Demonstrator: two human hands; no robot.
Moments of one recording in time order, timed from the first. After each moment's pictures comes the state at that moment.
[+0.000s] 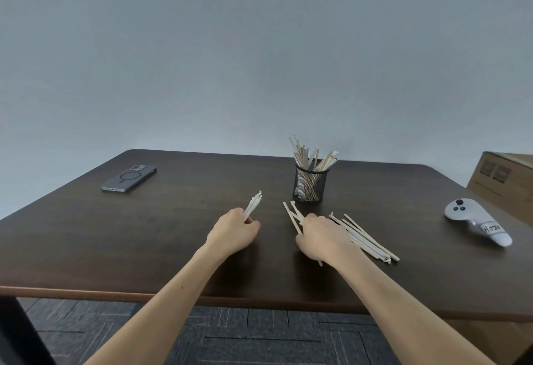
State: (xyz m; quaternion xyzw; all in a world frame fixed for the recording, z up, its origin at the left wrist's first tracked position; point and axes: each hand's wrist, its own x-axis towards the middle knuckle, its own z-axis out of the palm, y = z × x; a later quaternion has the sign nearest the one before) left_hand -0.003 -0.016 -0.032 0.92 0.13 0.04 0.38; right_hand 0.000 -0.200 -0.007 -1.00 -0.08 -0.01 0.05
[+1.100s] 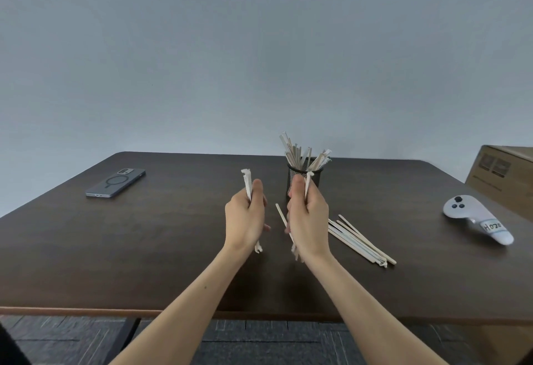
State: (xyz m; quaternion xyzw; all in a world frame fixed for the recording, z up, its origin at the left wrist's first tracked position) left_hand 0.009 -0.070 -0.016 0.76 0.06 0.27 0.59; right_hand 0.015 -0.178 -0.013 -0.72 -0.12 -0.28 0.63
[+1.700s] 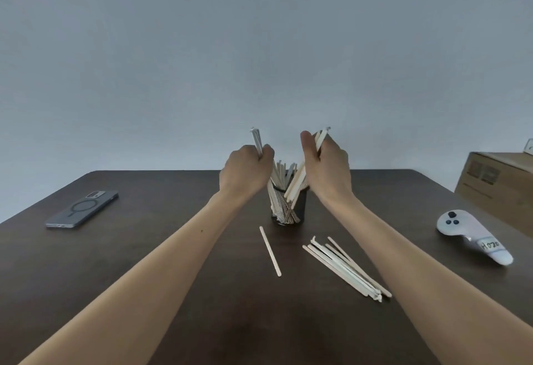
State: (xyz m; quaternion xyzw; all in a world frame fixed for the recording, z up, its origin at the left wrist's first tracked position) left_hand 0.094 -0.084 0.082 0.88 0.01 0.26 0.39; right_hand 0.100 -0.233 0.082 -0.82 -0.11 -0.33 0.45
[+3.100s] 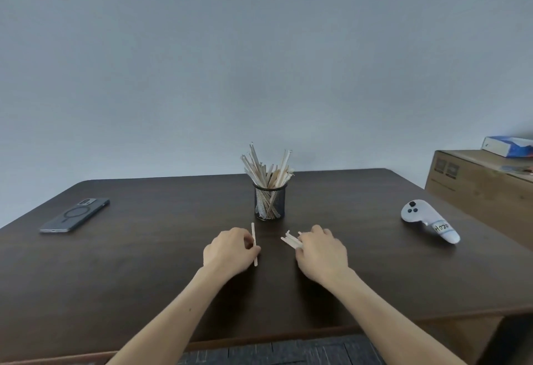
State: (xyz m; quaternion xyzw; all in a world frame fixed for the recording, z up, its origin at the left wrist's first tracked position) left_hand 0.025 -0.094 -0.023 0.98 0.06 0.07 0.18; right_hand 0.028 -0.278 -0.030 -0.99 -0.04 -0.07 0.06
